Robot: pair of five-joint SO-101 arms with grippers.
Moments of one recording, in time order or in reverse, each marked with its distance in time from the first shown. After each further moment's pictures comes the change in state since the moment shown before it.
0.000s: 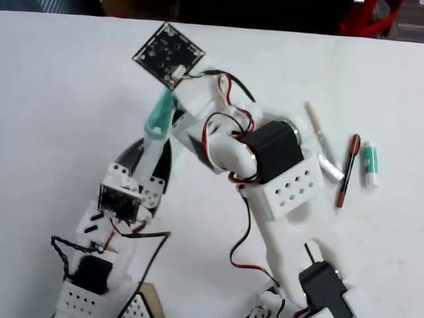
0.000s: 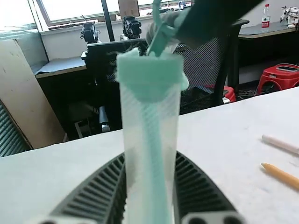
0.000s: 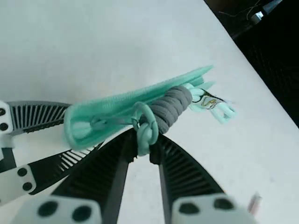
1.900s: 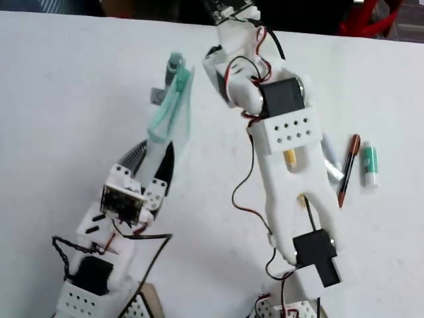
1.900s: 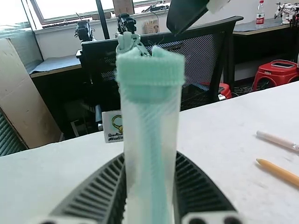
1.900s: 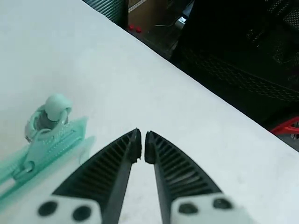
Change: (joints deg) left arm 0.7 -0.2 0.2 1.1 -0.3; right arm 15.4 13.2 0.0 -21.6 -4.3
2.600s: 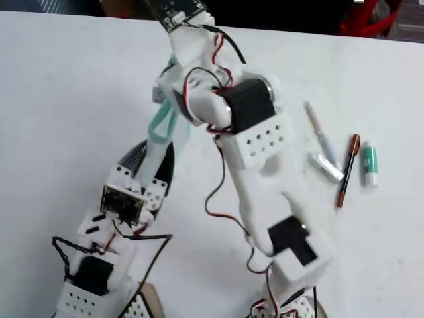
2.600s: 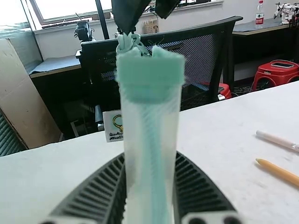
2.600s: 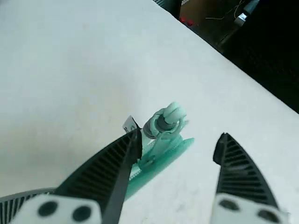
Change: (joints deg) left arm 0.0 0.0 0.2 0.0 0.0; right arm -13.1 10.6 -27.4 22.7 -7.1
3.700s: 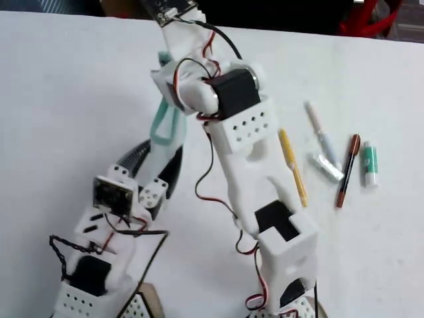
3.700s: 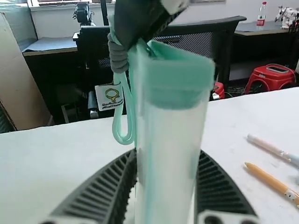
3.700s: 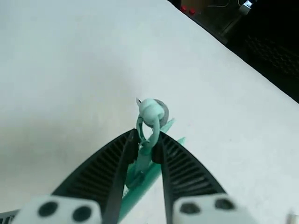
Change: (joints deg) left arm -0.2 0.8 -3.8 3.3 6.7; right arm 0.8 9.9 -9.4 2.2 -0.4
